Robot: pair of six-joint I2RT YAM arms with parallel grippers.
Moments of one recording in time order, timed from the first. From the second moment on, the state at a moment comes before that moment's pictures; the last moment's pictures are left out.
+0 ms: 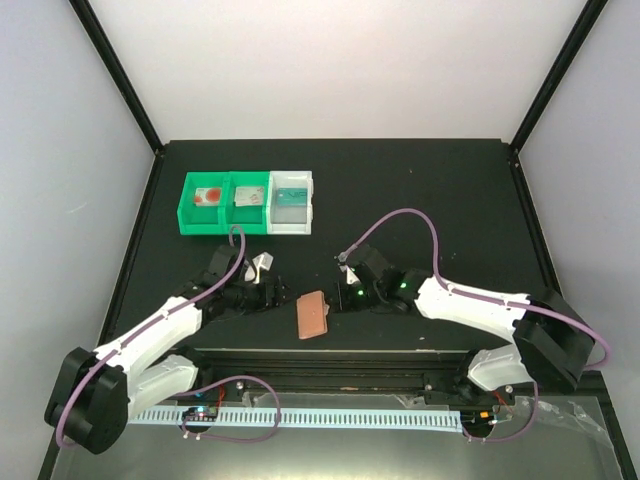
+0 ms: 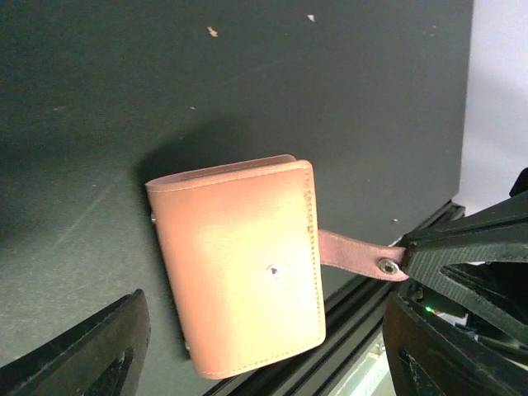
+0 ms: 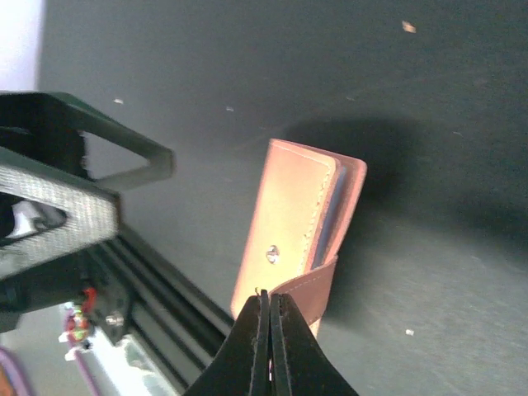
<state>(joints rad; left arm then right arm) -0.43 1.01 0.44 -0.31 0.61 -0.72 0.94 1.38 0.75 -0.24 -0.26 0.79</state>
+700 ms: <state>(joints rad) -0.43 1.01 0.39 -0.30 0.65 -0.68 0.94 1.40 0.75 -0.02 -0.42 0.92</state>
